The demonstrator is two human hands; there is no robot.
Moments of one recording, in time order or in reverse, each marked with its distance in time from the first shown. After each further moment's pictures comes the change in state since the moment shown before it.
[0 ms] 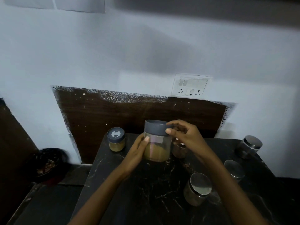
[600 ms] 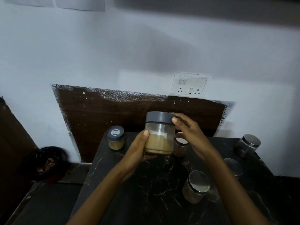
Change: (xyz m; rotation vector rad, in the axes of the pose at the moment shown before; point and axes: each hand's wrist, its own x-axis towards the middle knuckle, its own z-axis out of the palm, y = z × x) left_hand -0.001 0.007 0.009 -0.244 -0.008 -0.064; right_hand -0.007 -0.017 0.000 0.131 0.028 0.030
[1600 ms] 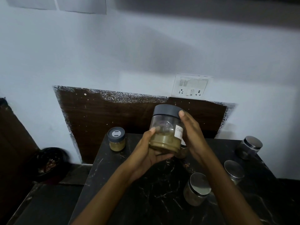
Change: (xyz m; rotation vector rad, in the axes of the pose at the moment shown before) left_hand 0.004 0.014 0.023 -0.292 -0.122 -0.077; right_hand 0.003 -0.004 0.013 0.322 0.114 -0.060
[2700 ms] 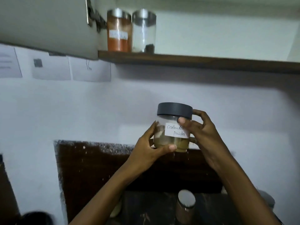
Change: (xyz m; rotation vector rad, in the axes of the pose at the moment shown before) left_hand 0.032 0.138 0.066 0.789 0.064 0.606; right_hand 0.039 -0.142 0.015 -0.219 0.066 -0.232
